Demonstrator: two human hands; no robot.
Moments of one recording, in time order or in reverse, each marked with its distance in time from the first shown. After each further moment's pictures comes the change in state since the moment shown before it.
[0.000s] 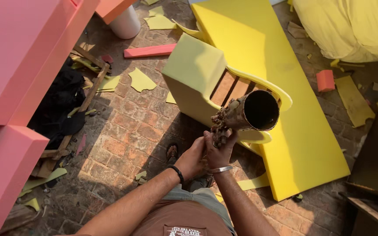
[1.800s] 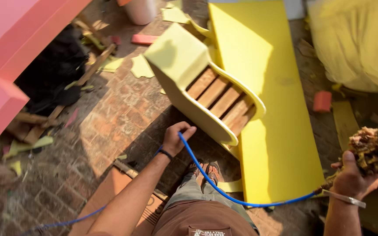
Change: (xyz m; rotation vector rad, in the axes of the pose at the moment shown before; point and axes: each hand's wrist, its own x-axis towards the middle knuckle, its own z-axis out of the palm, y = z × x) left_hand 0.076 -0.001 0.113 0.014 0.633 -0.036; right_hand 0.195 -0.068 -0.463 -0.273 0.076 -0.309
